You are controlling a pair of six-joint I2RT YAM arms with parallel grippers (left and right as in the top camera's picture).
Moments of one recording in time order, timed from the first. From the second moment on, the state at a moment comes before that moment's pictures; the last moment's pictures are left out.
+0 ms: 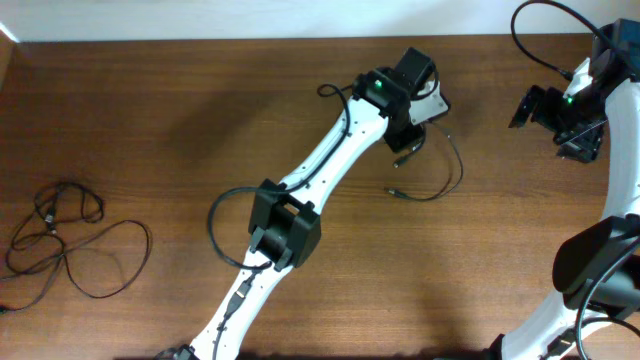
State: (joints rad) left arm -0.66 2.64 2.67 -1.19 0.11 0.42; right arm -0.28 1.96 1.96 -1.42 -0.16 0.26
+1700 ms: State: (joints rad) left arm -0.40 2.48 3.12 -1.48 0.06 0.34; right arm -0.28 1.96 1.96 -1.44 -0.16 0.23
